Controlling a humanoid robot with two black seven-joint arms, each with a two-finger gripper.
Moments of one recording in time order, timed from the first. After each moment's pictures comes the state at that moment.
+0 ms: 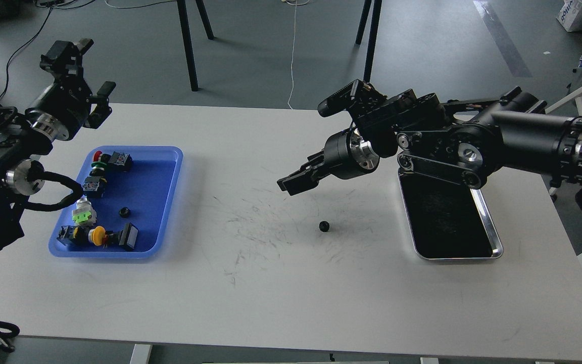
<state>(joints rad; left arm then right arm) -0.94 0.38 -0.36 -0.26 0.10 -0.49 -0.49 1.50 -0.16 -0.42 0.95 -1.18 0.34 0.33</state>
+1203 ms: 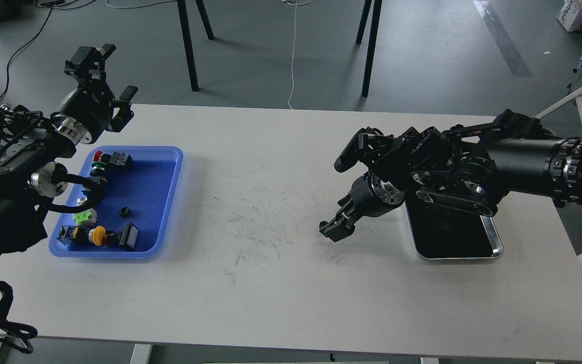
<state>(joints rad) -0.94 0.31 -0.38 -0.25 0.09 -0.49 -0.49 1.43 -0.13 -0.59 0.90 -1.40 0.35 0.42</state>
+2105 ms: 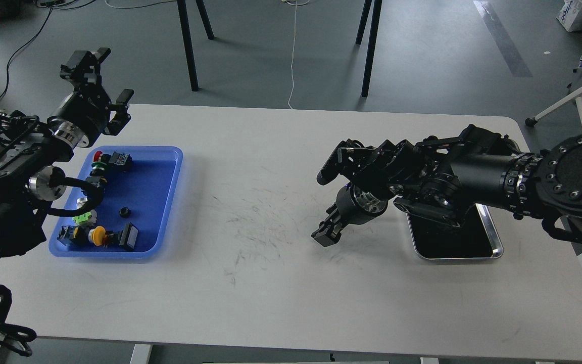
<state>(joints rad) -0.92 0.32 -0.38 -0.25 0.07 -0.49 -0.49 1.37 0.00 -0.62 0.76 -1.41 0.35 0.42</state>
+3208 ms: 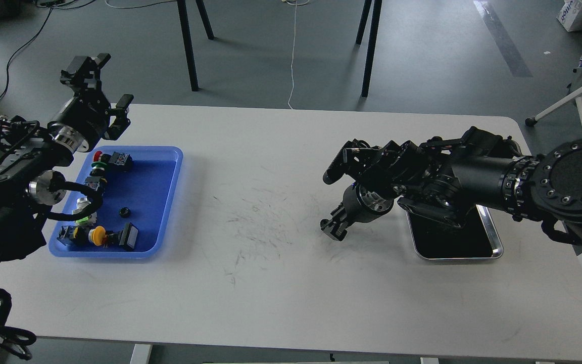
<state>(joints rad) -0.91 0.32 -0.38 -0.25 0.07 -0.49 -0.49 1.36 0.00 -0.65 0.71 -1.40 0.35 0.42</state>
